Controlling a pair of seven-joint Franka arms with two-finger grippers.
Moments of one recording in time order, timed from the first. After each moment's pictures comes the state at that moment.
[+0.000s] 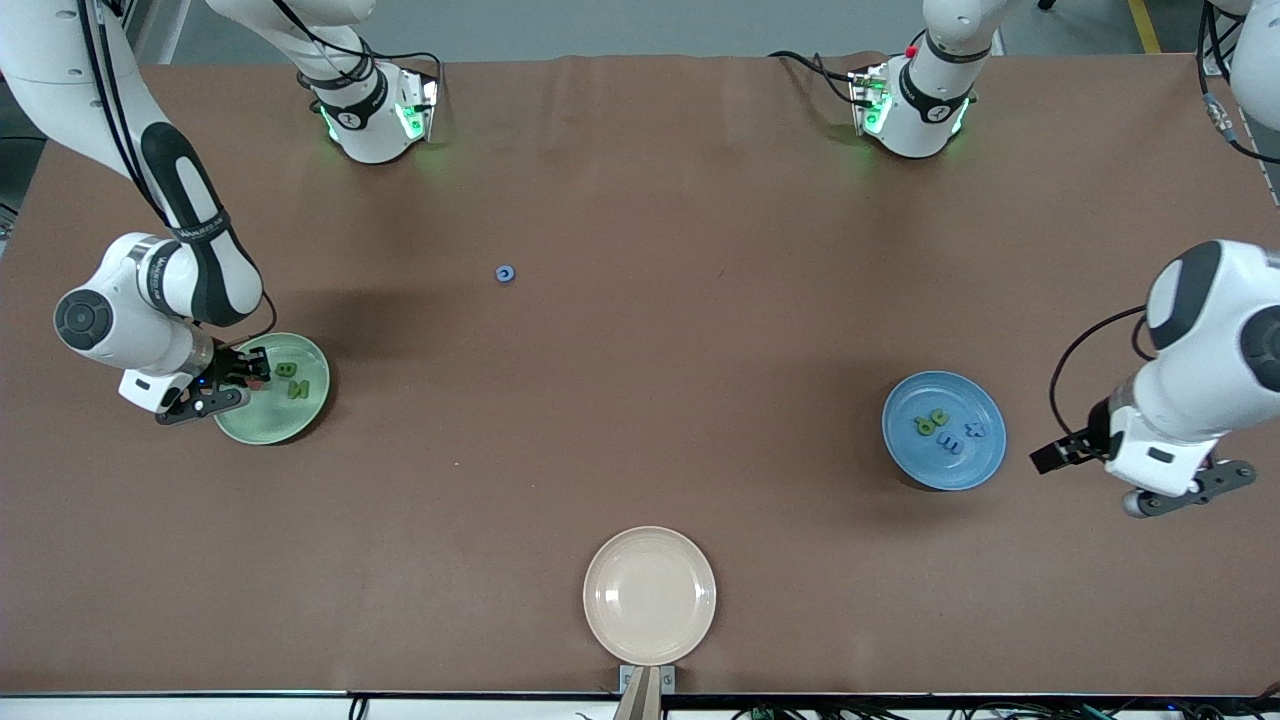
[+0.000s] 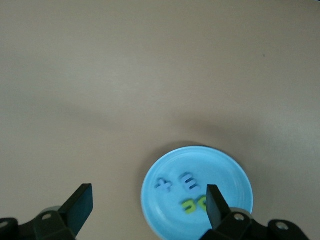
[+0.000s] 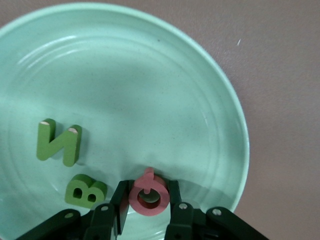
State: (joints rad) left arm 0.75 0.67 -1.00 -1.49 0.70 1.84 -0.64; right arm -0.07 0.45 -0.18 -2.17 0.00 2.50 -0.54
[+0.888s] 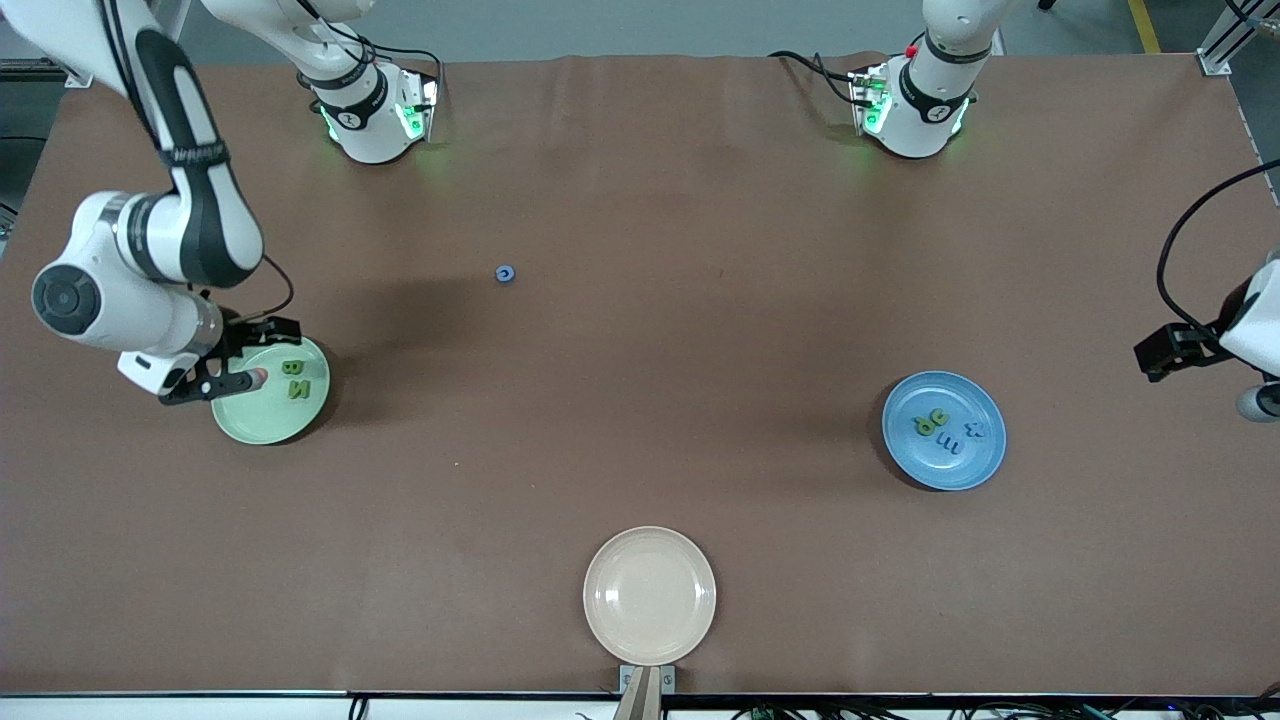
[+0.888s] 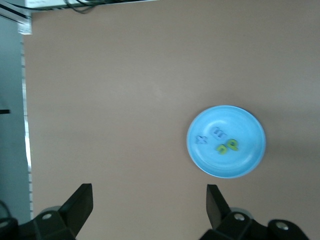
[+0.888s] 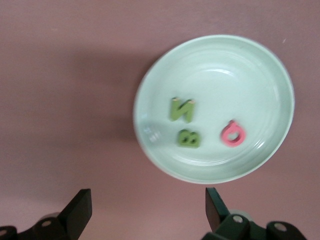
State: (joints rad) left arm 0.75 0.44 -1.10 -1.30 0.62 1.50 -0.29; right arm 0.13 0.14 -0.15 -2.14 0.00 2.05 -0.18
